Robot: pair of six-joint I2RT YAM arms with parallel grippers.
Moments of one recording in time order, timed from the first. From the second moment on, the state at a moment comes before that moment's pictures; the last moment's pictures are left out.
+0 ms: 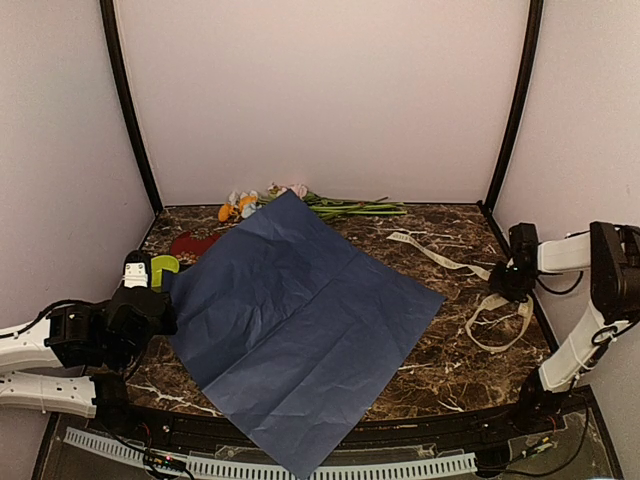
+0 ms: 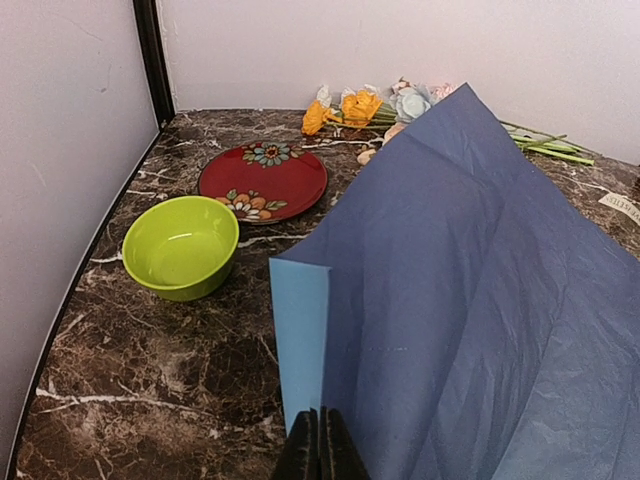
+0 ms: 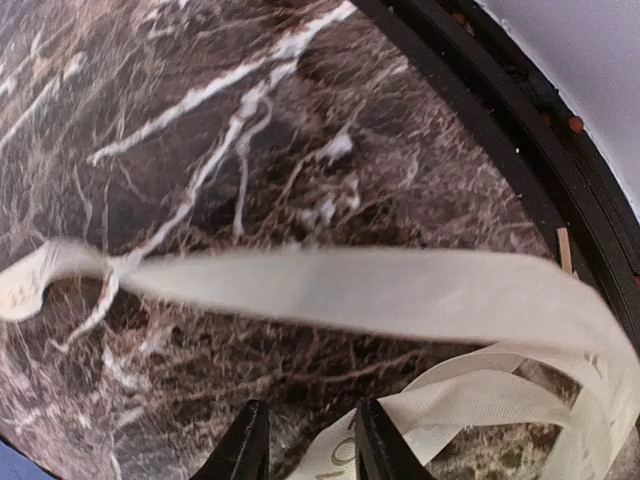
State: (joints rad) left arm -1.05 0.65 0.51 -0.64 -0.95 -0.74; right arm -0.09 1.60 0.77 -0.24 0.05 0.52
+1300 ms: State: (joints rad) left arm -1.08 0.99 0.64 -0.61 -0.65 -0.89; right arm 0.42 1.66 0.87 -0.43 0.31 0.36
